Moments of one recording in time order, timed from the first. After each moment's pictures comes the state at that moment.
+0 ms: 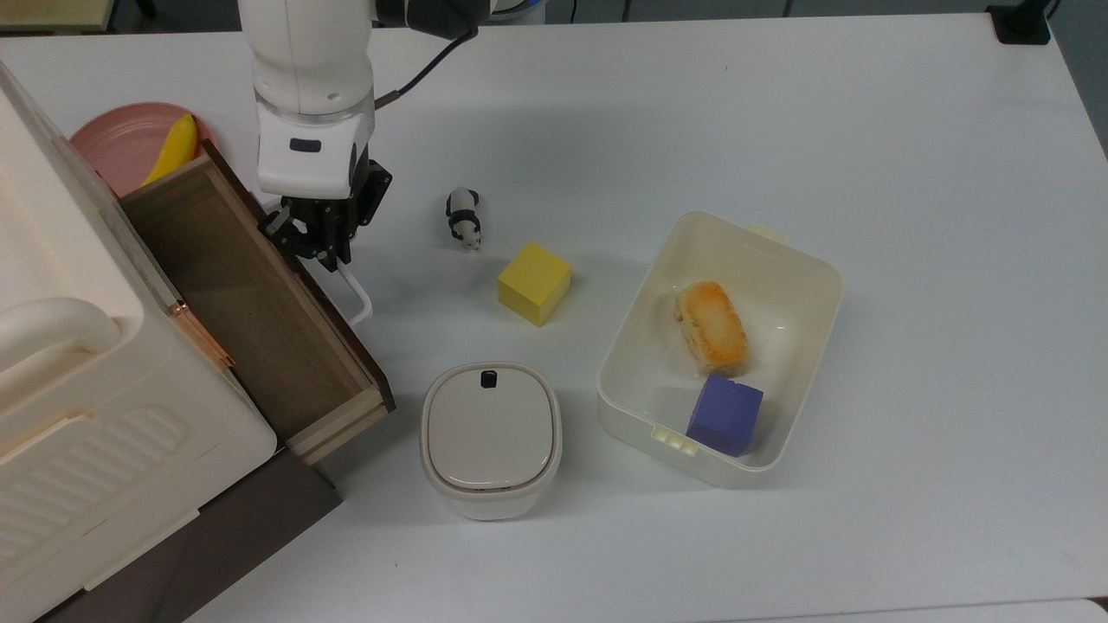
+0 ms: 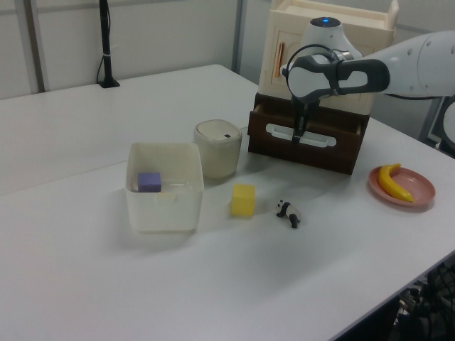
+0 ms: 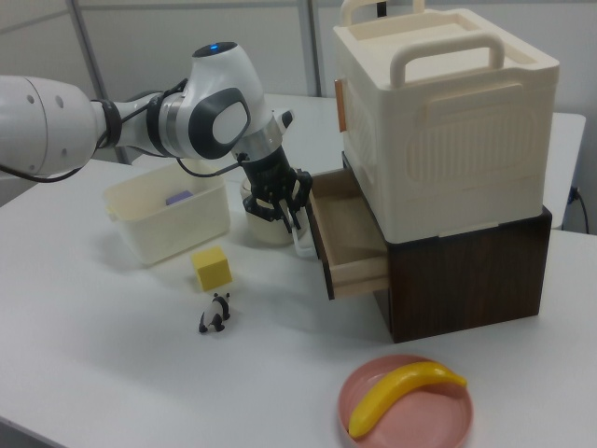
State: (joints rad) arm -0.11 0.30 -0.02 -1.66 -0.15 2.16 -0.88
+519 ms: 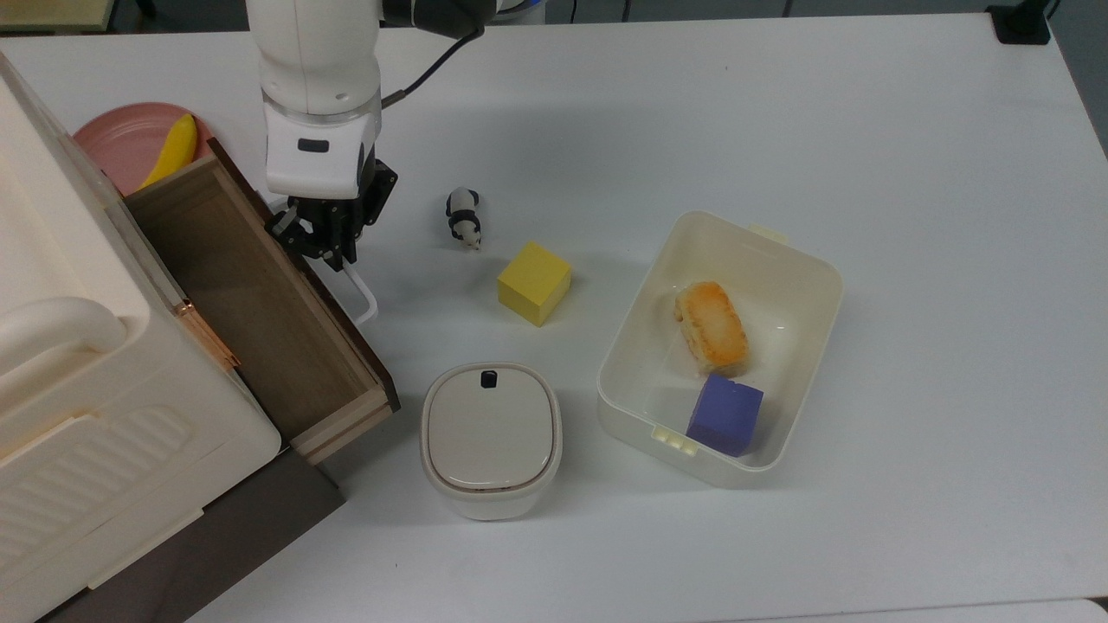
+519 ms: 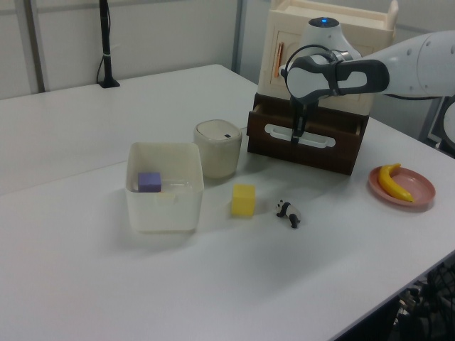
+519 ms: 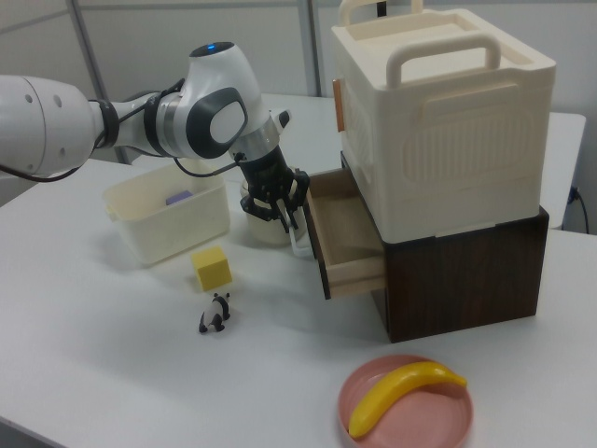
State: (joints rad) arm -0.10 0.30 -0.02 -1.66 -0.15 2.15 -0.88
